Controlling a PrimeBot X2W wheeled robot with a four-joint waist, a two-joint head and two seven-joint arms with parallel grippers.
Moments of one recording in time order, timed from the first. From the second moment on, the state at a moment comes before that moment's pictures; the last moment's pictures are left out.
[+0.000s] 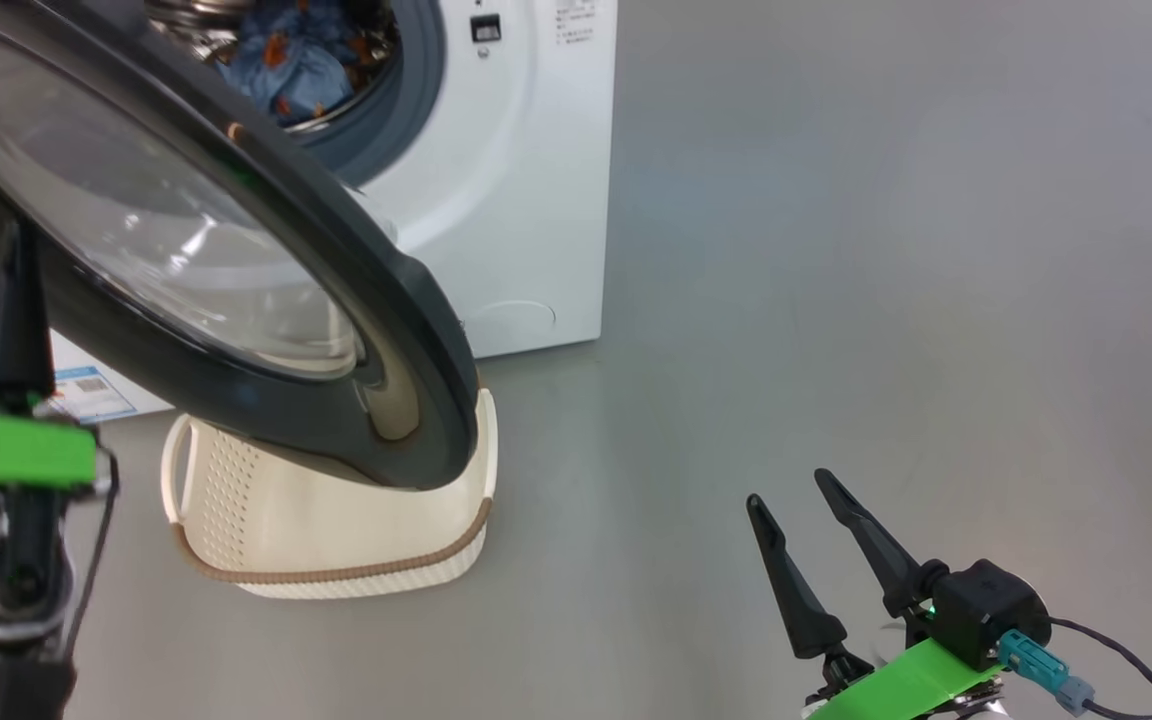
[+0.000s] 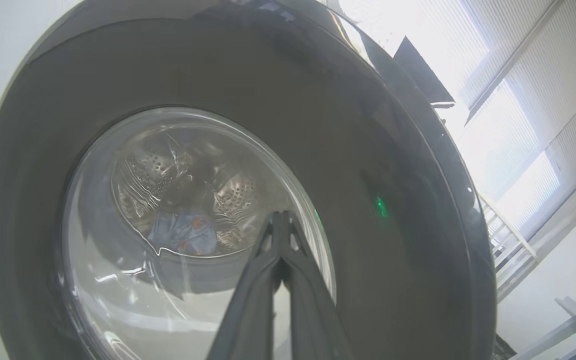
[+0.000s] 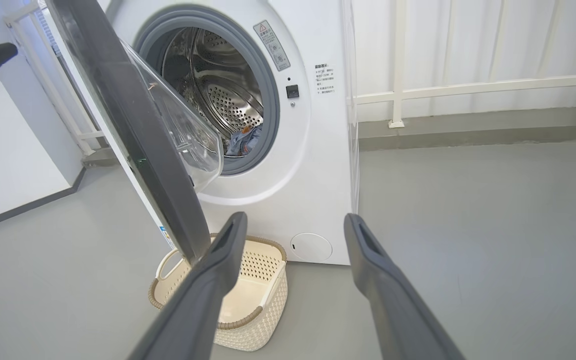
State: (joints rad) left arm -0.47 0.35 -0.12 0.19 -1.11 -0.12 -0.19; right arm -0.06 -0.06 0.22 0.09 0.23 0.13 -0.25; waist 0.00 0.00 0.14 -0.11
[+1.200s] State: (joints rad) left arm 0.11 0.34 -0.03 -0.05 -0.37 0.05 -0.26; right arm 0.06 -0.05 0.21 0.04 0.25 0.13 -0.25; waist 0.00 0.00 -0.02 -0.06
